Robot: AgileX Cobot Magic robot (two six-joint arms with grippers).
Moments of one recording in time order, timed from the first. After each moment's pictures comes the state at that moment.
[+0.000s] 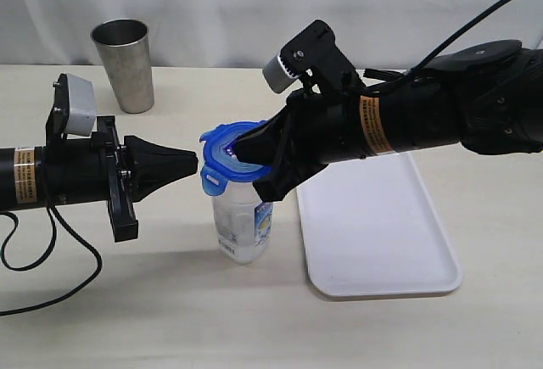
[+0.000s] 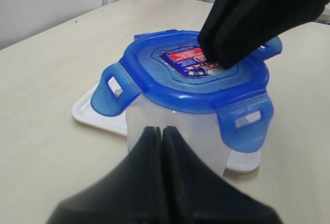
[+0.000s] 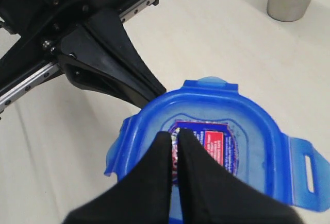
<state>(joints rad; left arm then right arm) -0.10 1.81 -0.61 1.25 -1.15 -0.52 0.49 1.62 -0.97 -1.74 -0.53 1.50</state>
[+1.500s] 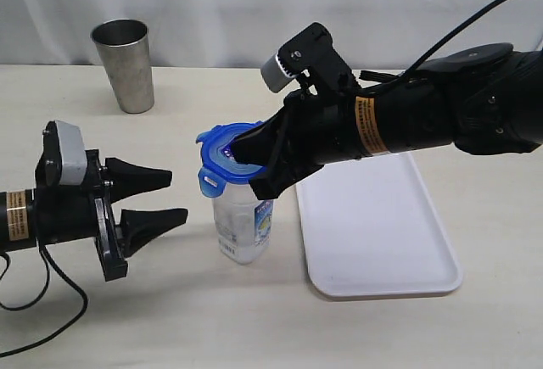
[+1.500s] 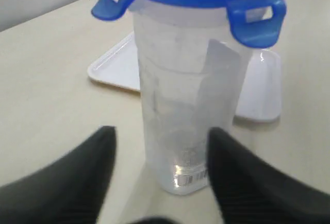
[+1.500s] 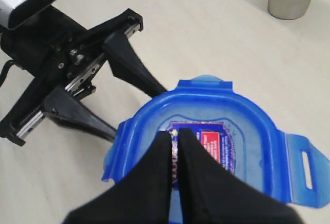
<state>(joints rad) -0.03 1.95 -0.51 1.18 -1.21 -0.22 0.49 1.64 -0.97 -1.72 -0.54 1.50</state>
